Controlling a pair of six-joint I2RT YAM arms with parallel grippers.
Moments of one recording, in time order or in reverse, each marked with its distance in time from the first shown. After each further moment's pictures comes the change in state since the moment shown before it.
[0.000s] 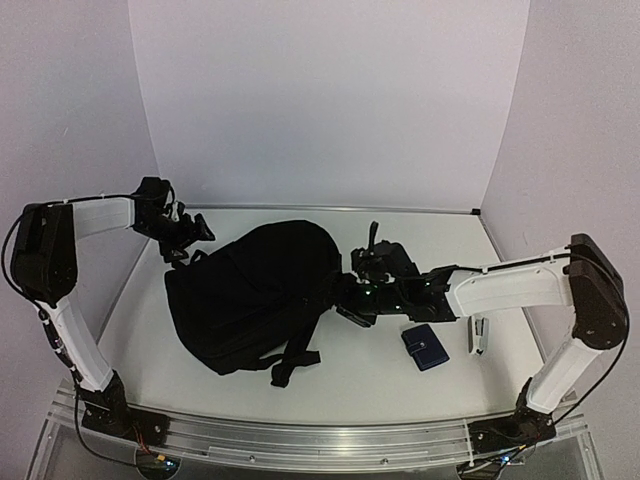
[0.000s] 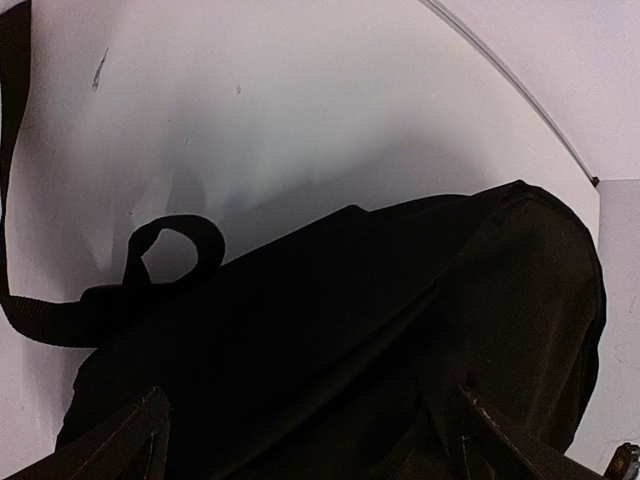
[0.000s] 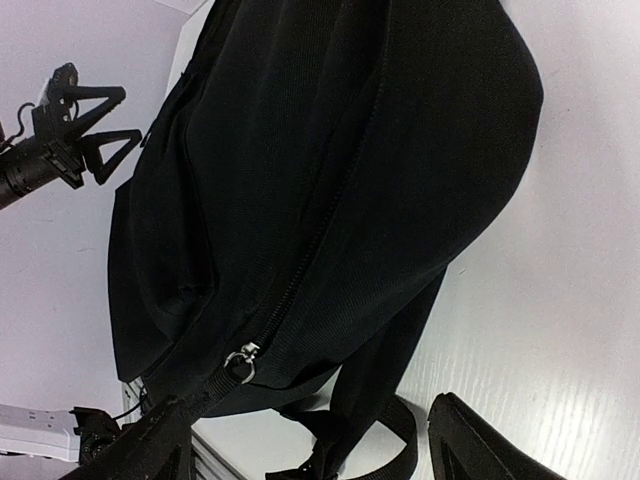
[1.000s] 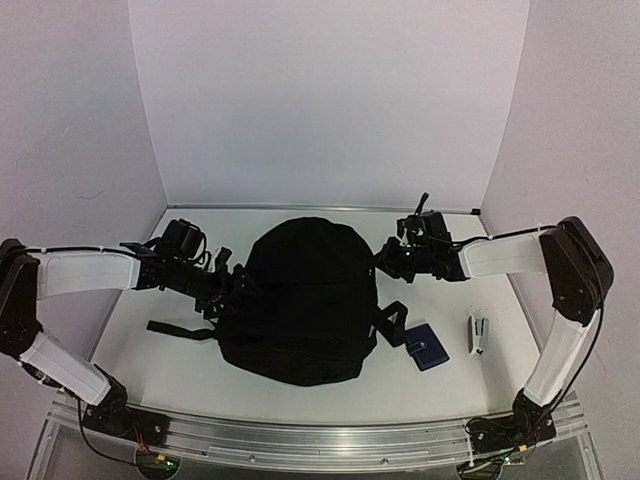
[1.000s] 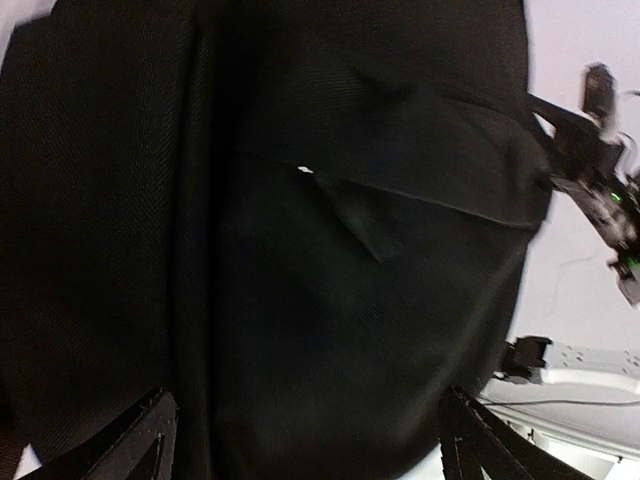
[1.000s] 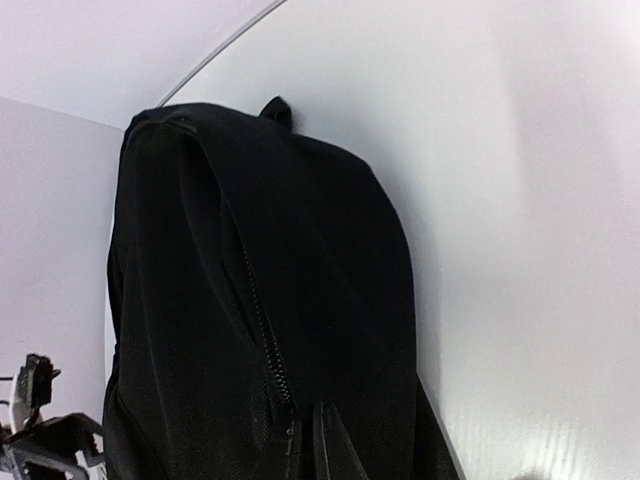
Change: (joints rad) left arm -0.391 -0.315 -0.466 0.210 0.175 -0.262; right arm -0.412 0.139 0.052 0.091 -0.171 -0.214
